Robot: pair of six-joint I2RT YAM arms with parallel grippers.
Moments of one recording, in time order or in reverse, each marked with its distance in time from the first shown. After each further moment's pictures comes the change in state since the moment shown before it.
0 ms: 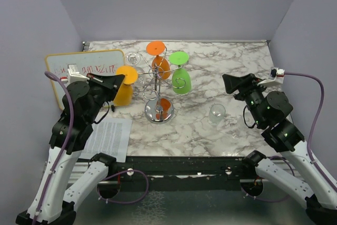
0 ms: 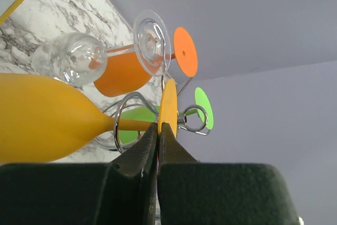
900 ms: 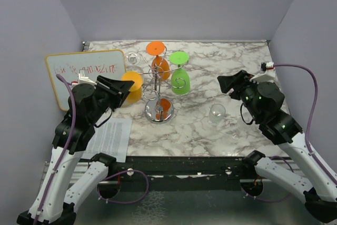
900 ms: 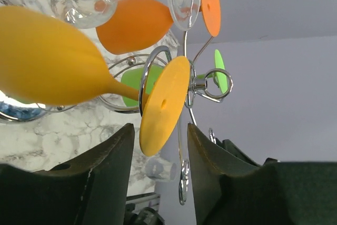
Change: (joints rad) left arm 0.000 -0.024 -0.060 -0.066 0.172 -0.092; right arm 0.000 0.081 0.071 -0.124 -0.033 0.020
